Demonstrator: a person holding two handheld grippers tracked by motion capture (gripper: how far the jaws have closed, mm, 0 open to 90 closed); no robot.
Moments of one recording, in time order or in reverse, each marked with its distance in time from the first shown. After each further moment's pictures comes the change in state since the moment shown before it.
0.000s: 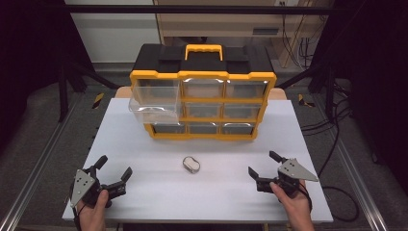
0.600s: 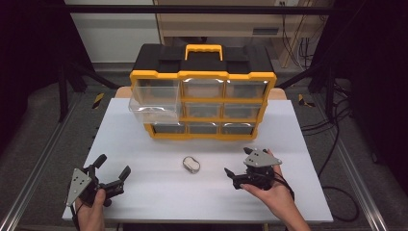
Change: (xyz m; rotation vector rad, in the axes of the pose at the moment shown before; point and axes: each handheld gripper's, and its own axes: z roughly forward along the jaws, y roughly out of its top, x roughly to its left) left arm 0.005 0.004 -0.001 -0.021 -0.015 -0.032; right arm 0.047 0.041 0.046 0.236 0.105 -0.178
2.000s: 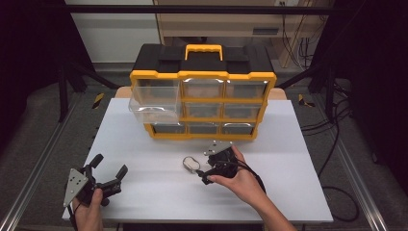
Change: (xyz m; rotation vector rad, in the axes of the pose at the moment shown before) left arm 0.005 0.001 -0.003 -0.013 0.021 -0.001; right arm 0.038 0.041 0.080 0.256 0.164 -0.024
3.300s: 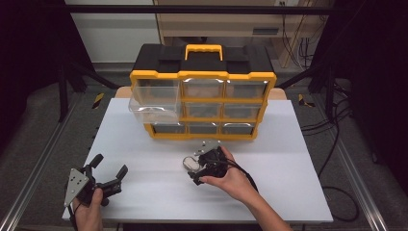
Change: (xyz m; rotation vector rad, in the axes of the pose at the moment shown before) left arm 0.000 -0.001 0.001 0.010 0.004 0.013; right arm 0.010 0.010 0.026 0.046 0.055 -0.007
